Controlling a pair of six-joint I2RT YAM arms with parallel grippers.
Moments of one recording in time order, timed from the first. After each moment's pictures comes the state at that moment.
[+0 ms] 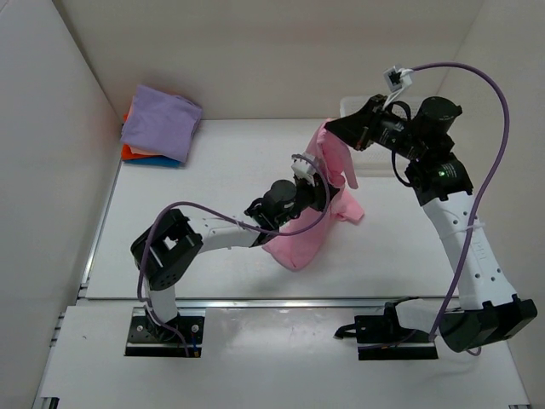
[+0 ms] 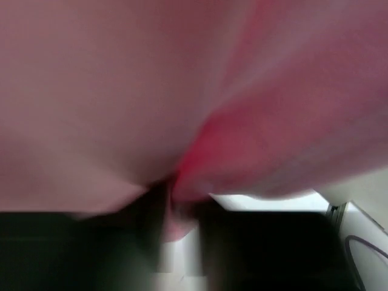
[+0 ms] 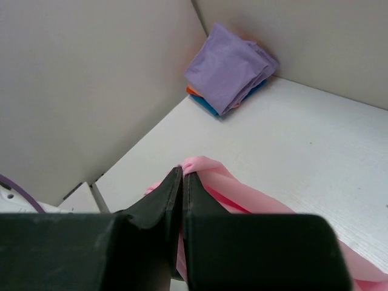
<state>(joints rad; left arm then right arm) -0.94 1.81 1.09 0.73 -0.06 -0.41 0.24 1.22 1.48 -0.23 -0.67 0.42</state>
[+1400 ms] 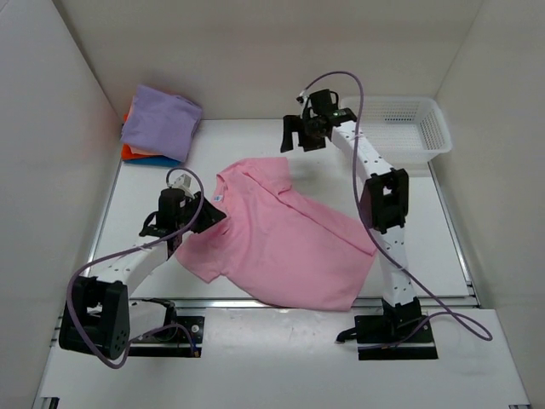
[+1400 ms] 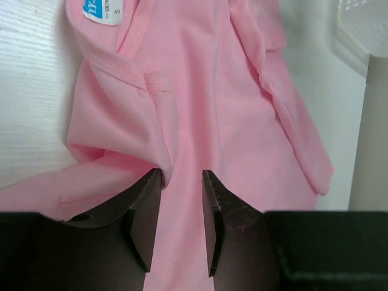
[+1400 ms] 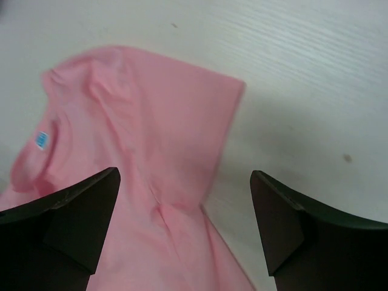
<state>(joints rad) -0.20 1.19 0.53 0.06 0.29 -0.72 0.35 2.42 2.39 -0.78 -0.34 0.21</state>
